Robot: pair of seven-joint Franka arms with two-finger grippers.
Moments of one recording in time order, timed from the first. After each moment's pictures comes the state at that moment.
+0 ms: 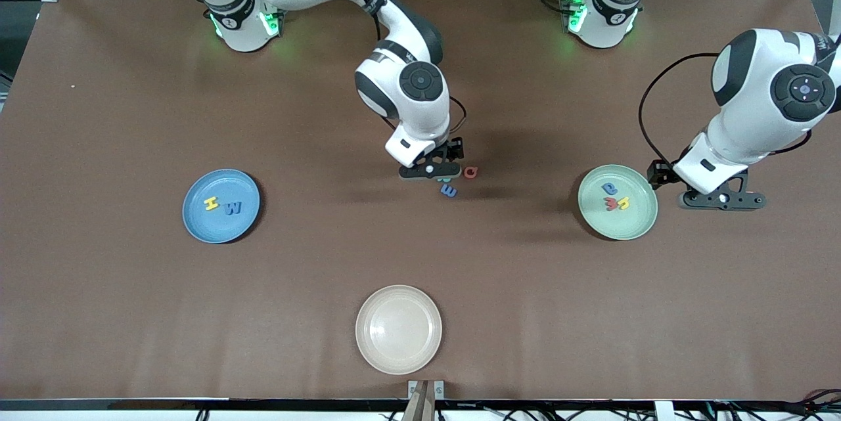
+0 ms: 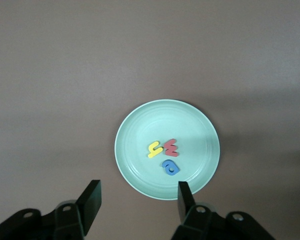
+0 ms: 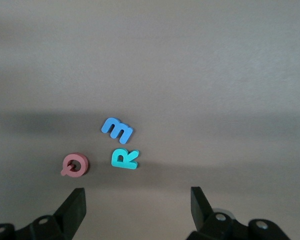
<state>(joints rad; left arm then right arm) 0.72 0.19 -0.87 -1.95 0.26 2.06 -0.18 0.71 0.72 0.18 -1.43 -0.09 2.17 0.86</state>
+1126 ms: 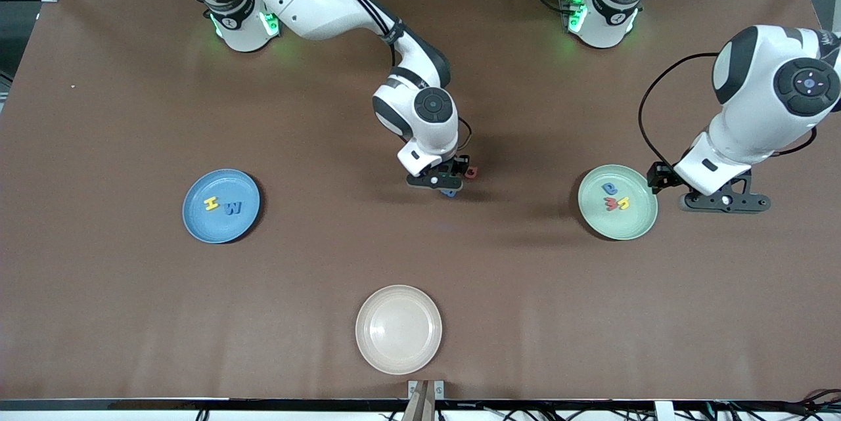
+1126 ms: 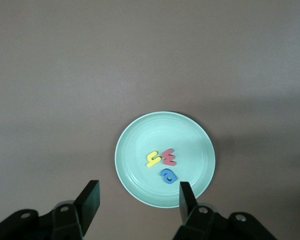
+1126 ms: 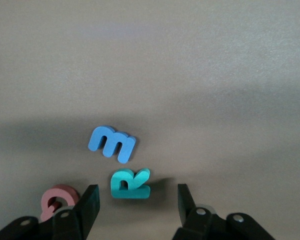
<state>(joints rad) 0.56 0.19 -0.72 -1.90 0.26 2.05 -0.18 0.74 0.87 0.15 -1.38 -0.10 2.29 1.04</state>
